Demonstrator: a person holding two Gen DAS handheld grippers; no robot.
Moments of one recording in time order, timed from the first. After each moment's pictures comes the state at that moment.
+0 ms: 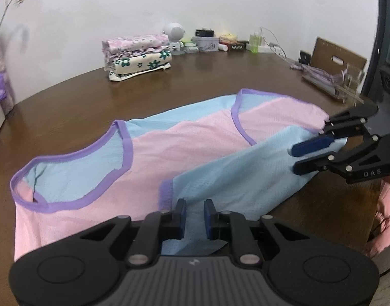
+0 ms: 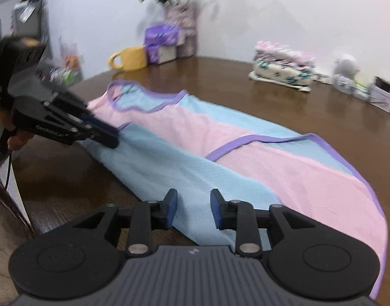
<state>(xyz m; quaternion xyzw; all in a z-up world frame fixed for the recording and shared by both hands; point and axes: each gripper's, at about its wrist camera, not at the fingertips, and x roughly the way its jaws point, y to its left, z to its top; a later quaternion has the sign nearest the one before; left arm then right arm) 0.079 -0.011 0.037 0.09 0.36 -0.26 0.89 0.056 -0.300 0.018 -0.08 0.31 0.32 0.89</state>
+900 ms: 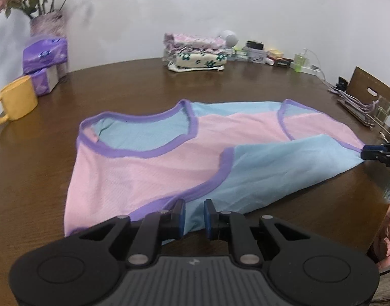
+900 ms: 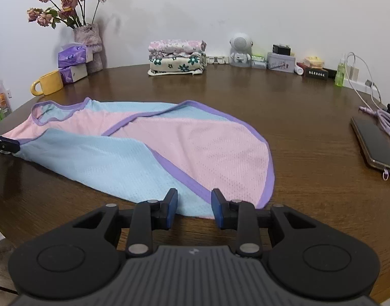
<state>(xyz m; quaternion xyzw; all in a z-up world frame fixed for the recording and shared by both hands) 0.045 0.052 0.034 0.03 0.37 -0.17 0.91 0.026 -0.395 0.003 -0.02 0.32 0.14 0.94</state>
